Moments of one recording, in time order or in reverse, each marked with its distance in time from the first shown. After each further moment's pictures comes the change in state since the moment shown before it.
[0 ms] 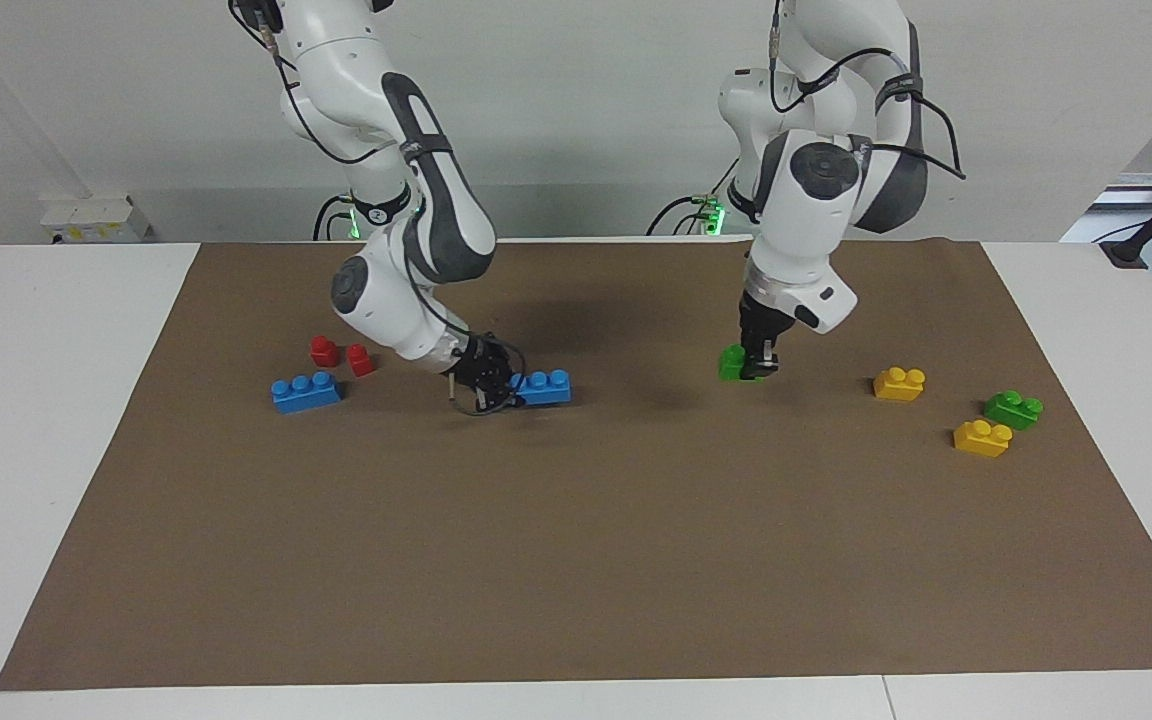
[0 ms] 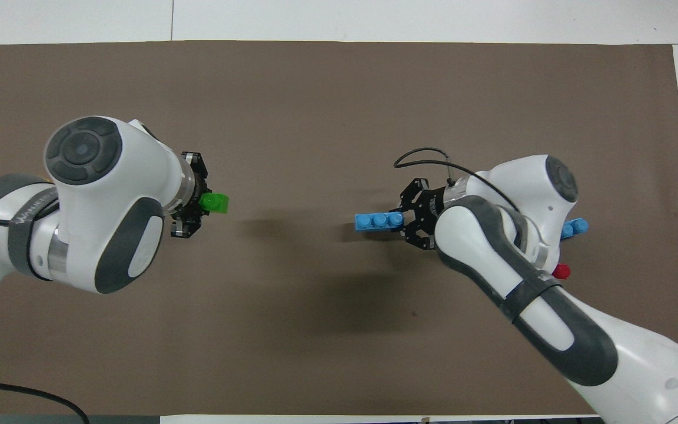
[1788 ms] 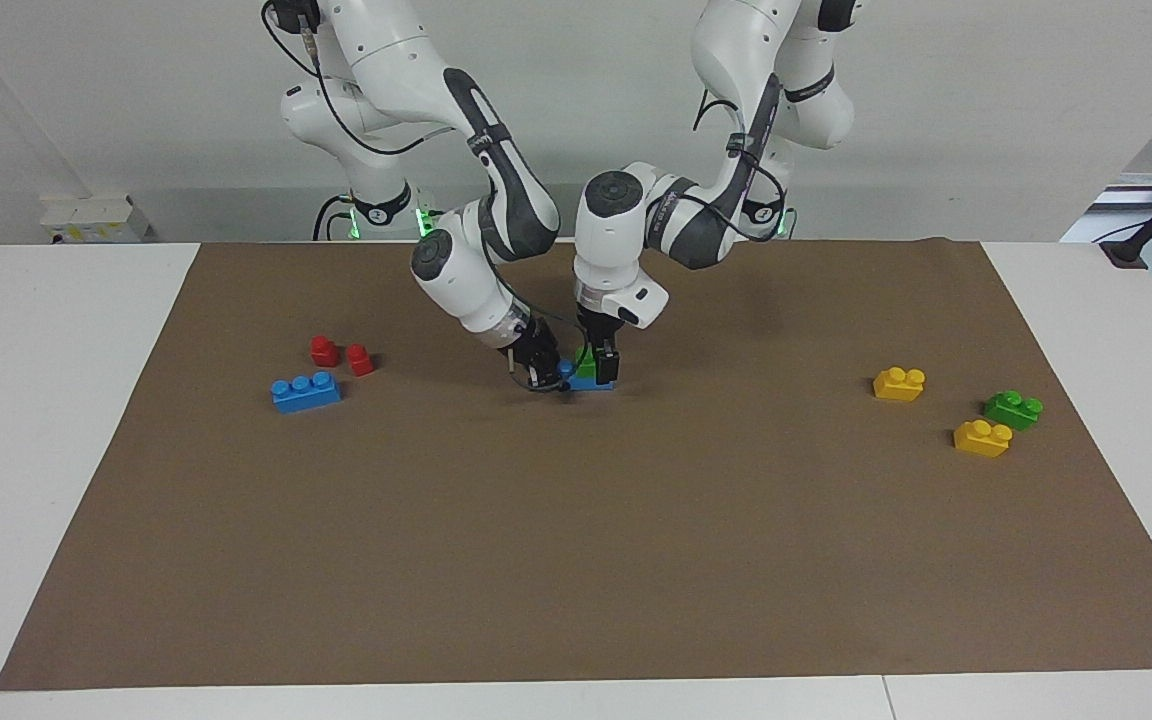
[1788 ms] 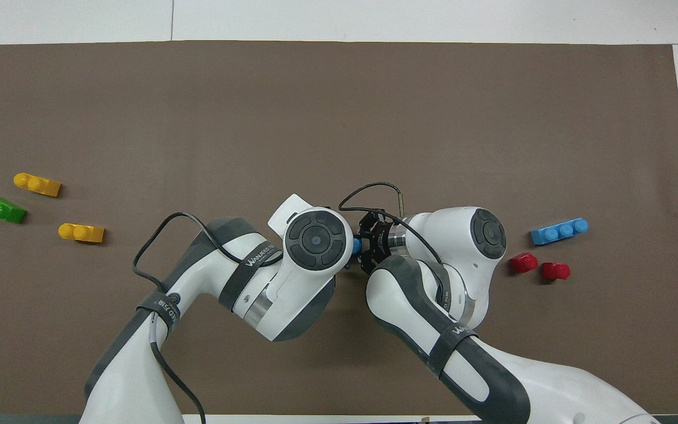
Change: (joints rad) left arm -0.537 0.179 -0.035 -0.011 -0.003 0.197 -0.820; right arm 0.441 0.006 0.023 -0.181 0.161 0.434 0.267
